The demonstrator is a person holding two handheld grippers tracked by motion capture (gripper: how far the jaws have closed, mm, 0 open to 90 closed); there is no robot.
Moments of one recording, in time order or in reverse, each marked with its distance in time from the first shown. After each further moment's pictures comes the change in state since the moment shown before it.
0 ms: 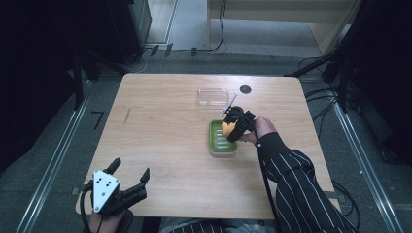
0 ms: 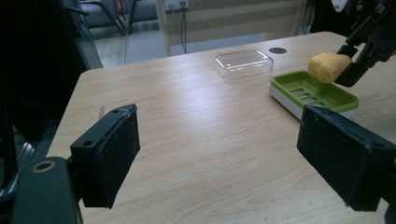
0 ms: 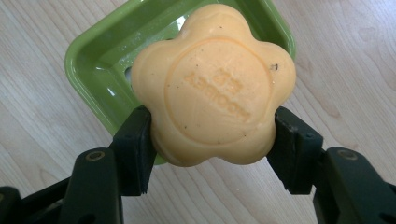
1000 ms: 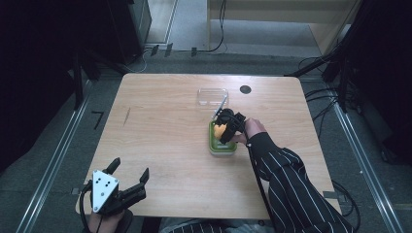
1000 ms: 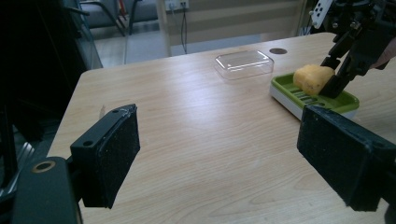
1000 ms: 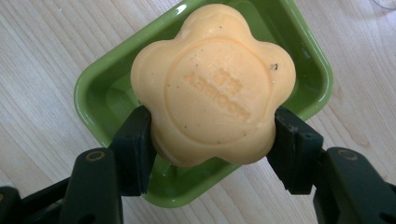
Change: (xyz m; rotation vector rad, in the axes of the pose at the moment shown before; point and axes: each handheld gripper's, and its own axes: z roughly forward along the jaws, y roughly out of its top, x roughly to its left) left arm 0.001 0.000 0.000 -0.004 0.001 0.001; right arm 0.011 0.019 0.020 0.025 0.014 -0.026
